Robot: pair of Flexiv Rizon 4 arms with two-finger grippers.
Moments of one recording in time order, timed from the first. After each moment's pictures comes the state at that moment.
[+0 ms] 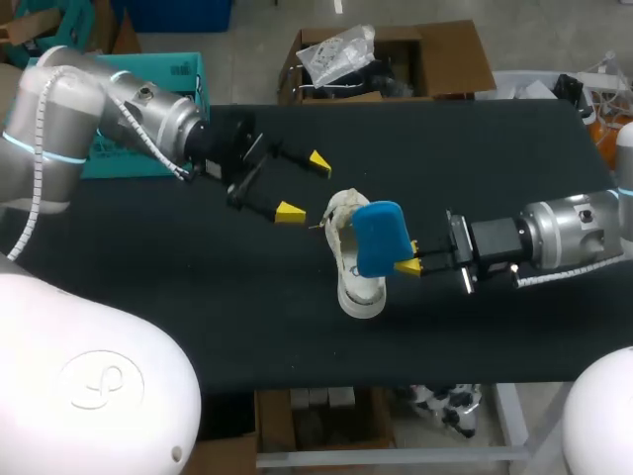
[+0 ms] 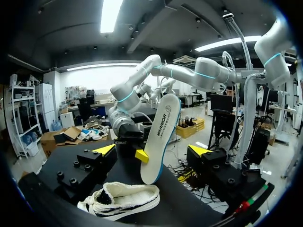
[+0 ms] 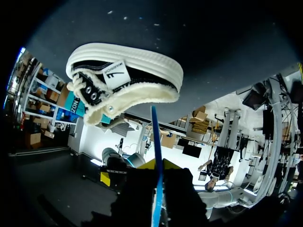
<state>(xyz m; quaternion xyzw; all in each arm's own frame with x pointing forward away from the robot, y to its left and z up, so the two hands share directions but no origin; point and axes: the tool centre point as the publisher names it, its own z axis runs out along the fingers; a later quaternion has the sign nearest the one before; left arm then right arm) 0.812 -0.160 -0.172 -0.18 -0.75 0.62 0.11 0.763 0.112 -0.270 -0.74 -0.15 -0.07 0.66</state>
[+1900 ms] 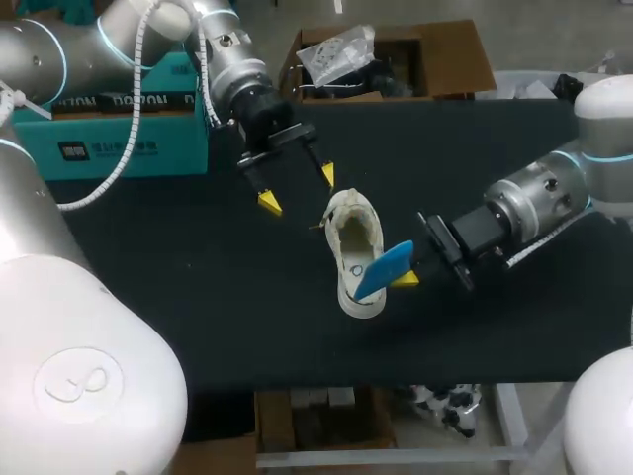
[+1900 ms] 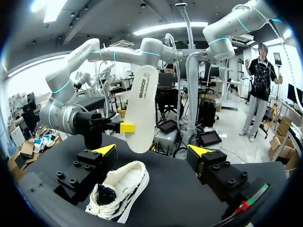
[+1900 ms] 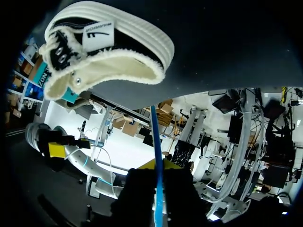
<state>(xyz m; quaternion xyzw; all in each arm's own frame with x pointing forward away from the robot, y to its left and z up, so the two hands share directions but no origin) 0.849 -0.146 -0.218 -0.44 -0.71 0.49 0.25 0.725 0.120 -0.269 -0.69 -0.32 0.03 0.65</state>
